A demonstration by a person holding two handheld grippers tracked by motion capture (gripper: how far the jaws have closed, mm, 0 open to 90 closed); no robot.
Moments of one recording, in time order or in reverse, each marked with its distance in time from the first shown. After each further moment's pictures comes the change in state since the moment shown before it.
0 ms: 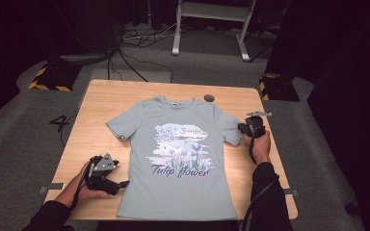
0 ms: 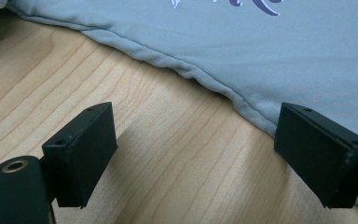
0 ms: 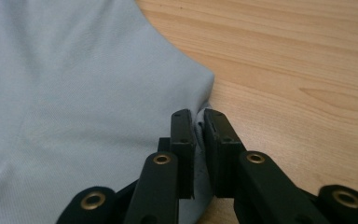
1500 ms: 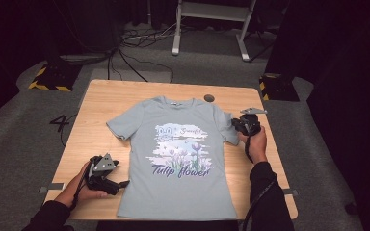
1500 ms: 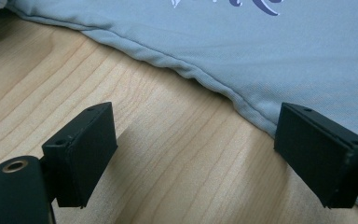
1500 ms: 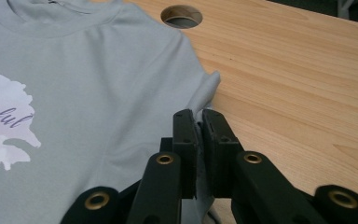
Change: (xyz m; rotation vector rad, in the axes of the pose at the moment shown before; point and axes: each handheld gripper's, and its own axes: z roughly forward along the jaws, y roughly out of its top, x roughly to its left) left arm 0.000 0.000 0.000 0.000 0.000 0.000; right arm 0.028 0.019 -0.018 -0.083 0.070 -0.099
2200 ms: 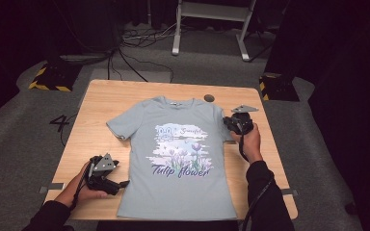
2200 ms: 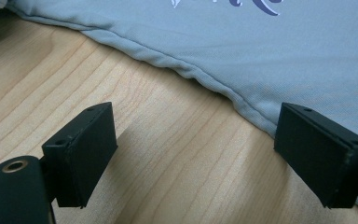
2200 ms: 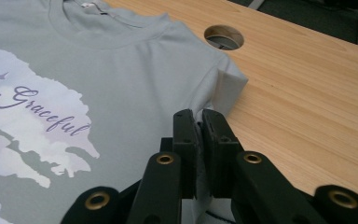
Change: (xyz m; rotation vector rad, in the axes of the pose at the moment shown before) left arm 0.000 0.000 0.000 0.000 0.000 0.000; right arm 0.032 0.018 -0.004 -0.007 0.053 -0.096
